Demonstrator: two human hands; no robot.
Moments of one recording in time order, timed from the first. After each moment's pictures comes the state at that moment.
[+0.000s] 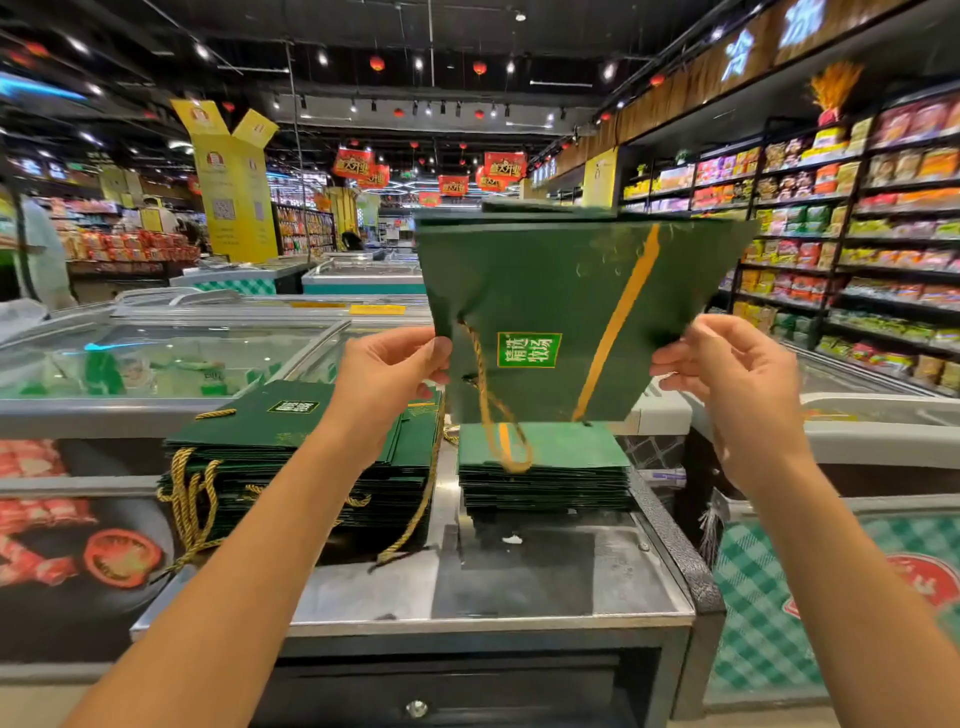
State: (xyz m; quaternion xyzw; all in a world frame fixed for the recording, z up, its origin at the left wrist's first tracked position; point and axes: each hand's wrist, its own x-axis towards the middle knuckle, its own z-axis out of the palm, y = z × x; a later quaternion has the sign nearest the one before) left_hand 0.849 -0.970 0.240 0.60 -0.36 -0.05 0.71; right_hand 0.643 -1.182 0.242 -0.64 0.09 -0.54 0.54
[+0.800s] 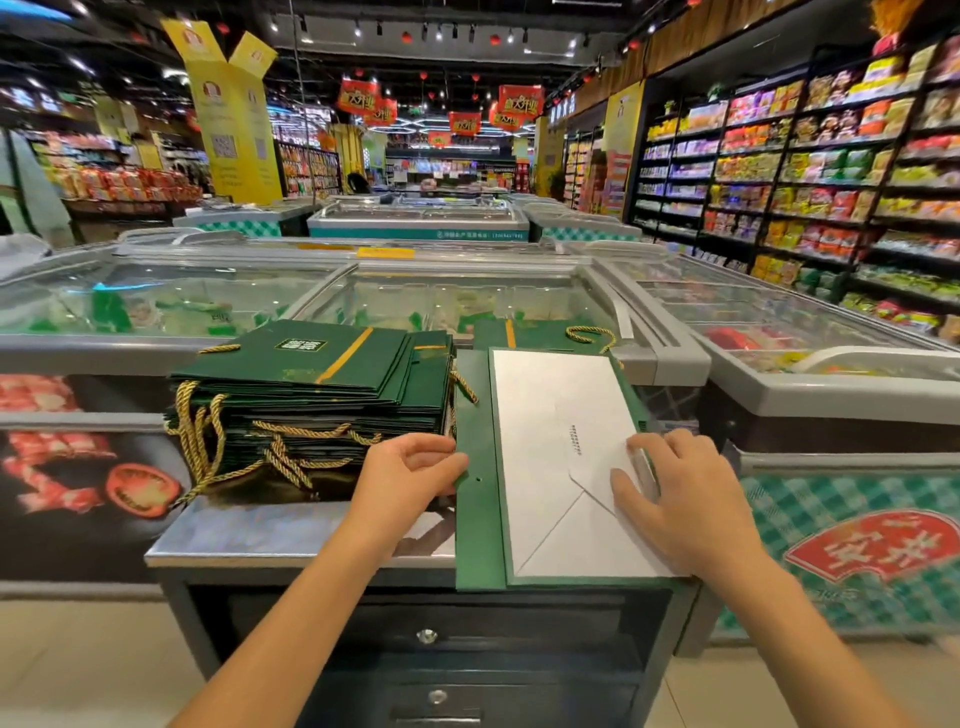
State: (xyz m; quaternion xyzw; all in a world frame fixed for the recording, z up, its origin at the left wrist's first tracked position) left_hand 0.824 -0.954 0.104 0.67 -0.19 -0.20 0.69; right_hand 0.651 -1.193 0.086 -0.92 0.25 -0.31 0.01
